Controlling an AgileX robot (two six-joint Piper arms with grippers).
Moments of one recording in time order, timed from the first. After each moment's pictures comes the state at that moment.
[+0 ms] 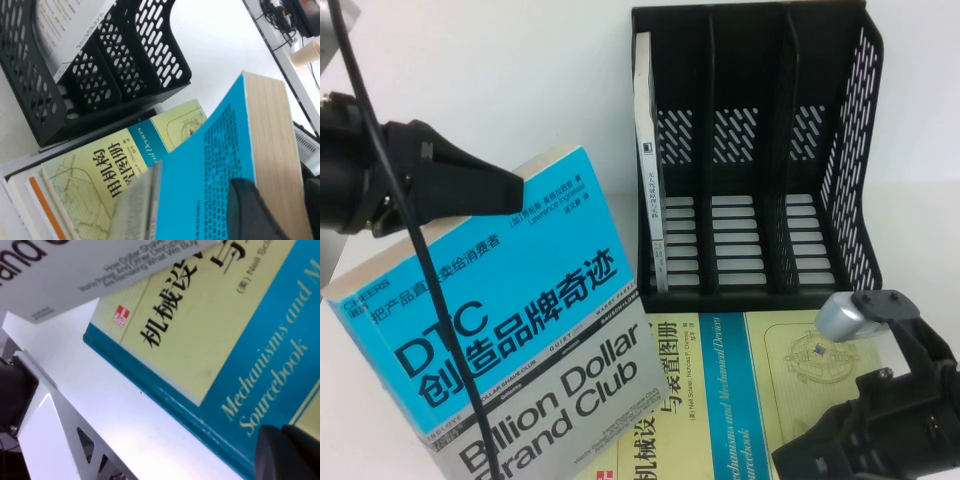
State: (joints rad) right arm 0.44 1.34 -0.67 1.01 0.77 -0.70; left arm -0.03 1.21 -1.23 -0.98 1.22 0.41
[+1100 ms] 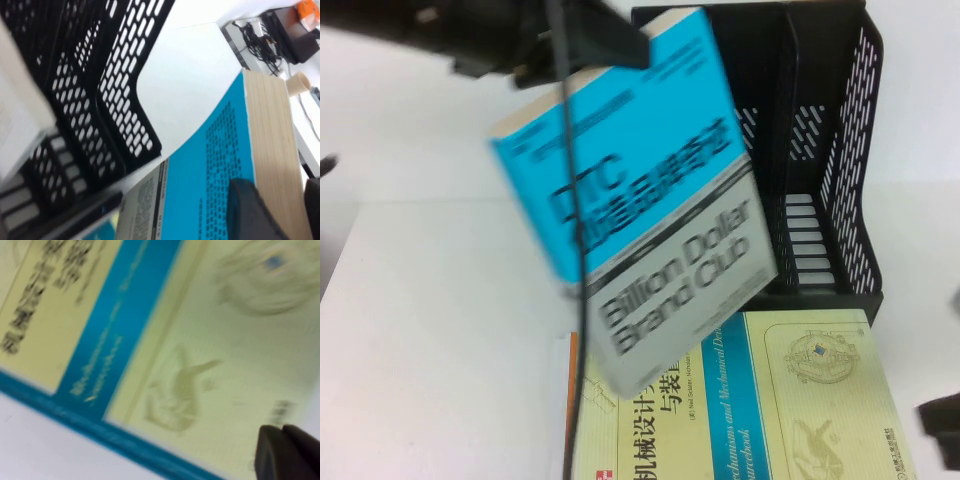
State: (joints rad) right arm 0.44 1.00 -0.67 0.29 0.73 -0.05; left arm -0.29 1.52 -1.72 -0.86 1.10 0.13
